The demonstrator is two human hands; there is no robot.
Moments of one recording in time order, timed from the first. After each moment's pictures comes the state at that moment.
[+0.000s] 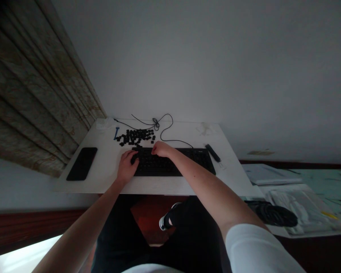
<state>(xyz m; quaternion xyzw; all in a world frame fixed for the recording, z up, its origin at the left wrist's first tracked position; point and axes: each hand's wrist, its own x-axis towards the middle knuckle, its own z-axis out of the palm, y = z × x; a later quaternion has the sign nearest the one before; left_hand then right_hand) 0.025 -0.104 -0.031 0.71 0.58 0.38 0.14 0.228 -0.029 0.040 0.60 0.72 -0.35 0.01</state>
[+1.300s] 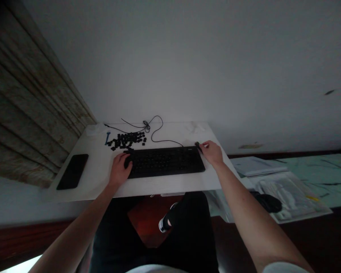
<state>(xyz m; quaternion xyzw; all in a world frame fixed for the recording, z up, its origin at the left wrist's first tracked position) 0.027 -0.108 -0.029 0.75 0.56 0.35 0.08 0.459 -0.116 0.030 0.84 0.51 -0.04 -0.18</state>
